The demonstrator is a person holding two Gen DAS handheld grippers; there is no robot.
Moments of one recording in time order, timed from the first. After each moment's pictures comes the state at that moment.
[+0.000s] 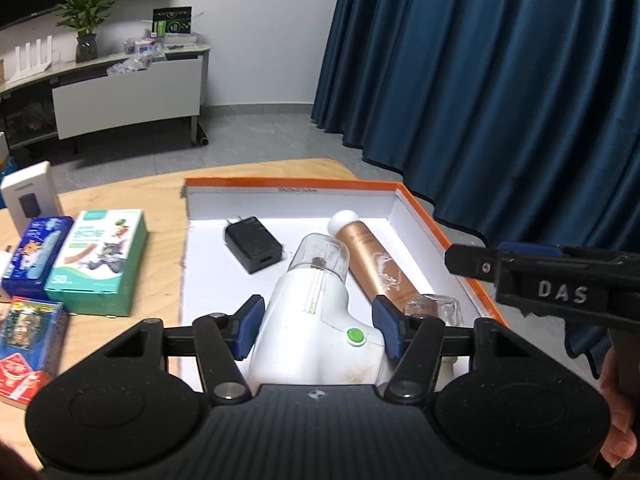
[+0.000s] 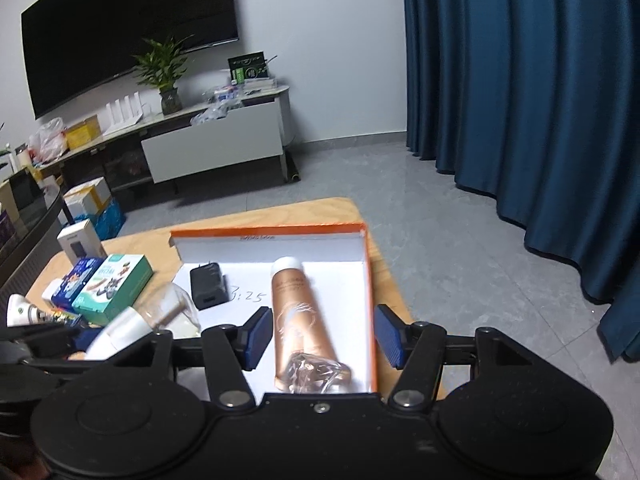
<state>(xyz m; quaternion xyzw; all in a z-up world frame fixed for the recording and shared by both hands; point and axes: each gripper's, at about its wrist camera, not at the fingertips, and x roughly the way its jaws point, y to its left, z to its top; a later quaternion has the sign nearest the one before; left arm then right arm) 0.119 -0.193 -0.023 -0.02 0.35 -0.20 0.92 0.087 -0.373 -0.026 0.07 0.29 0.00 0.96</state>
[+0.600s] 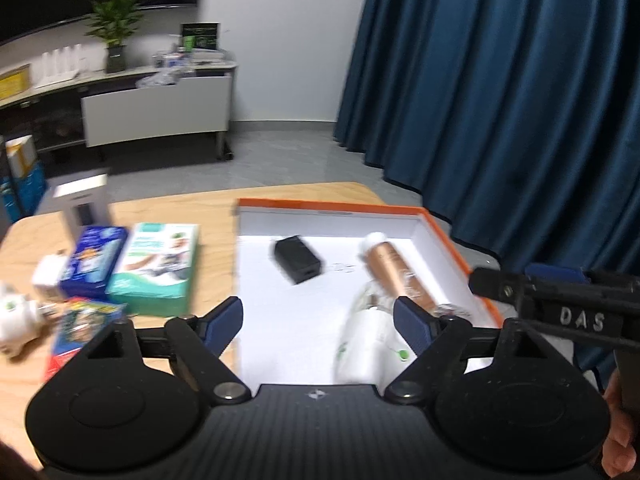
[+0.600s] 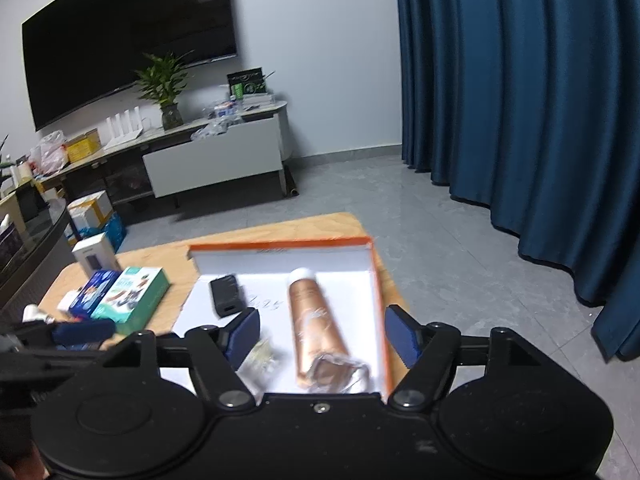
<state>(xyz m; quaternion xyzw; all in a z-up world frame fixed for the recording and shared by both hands) 0.096 -0.152 0.003 -0.03 0.33 -0.16 0.93 0.063 -0.346 -0.010 0.07 0.28 0.00 0.96</state>
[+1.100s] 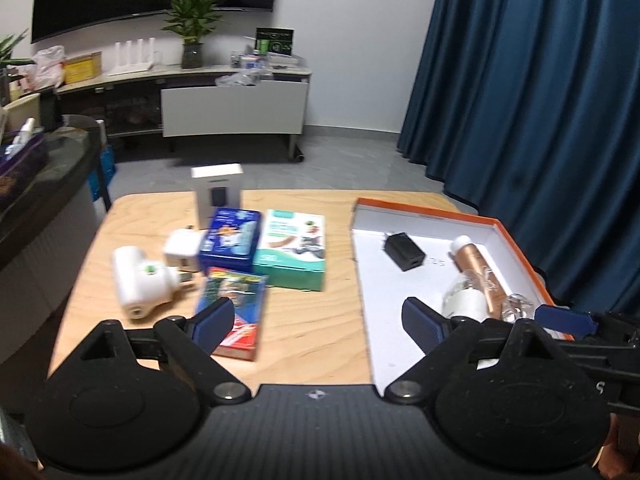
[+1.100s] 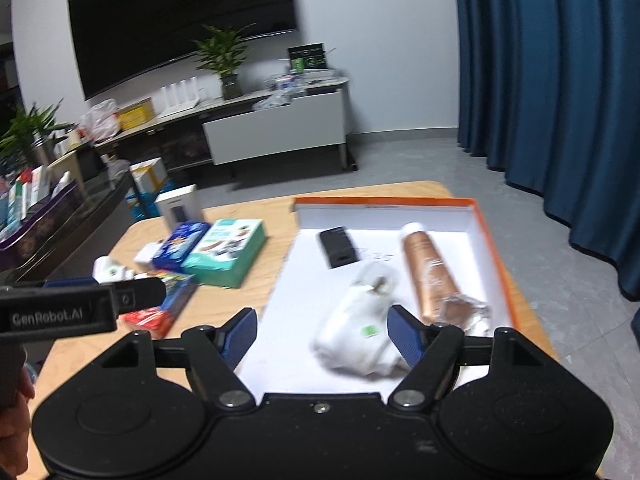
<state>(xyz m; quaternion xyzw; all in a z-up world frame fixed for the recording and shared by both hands) 0.060 -0.069 0.022 -0.04 0.33 -0.08 0.94 0.035 -0.259 -0.013 0.06 0.30 0.08 0.95</state>
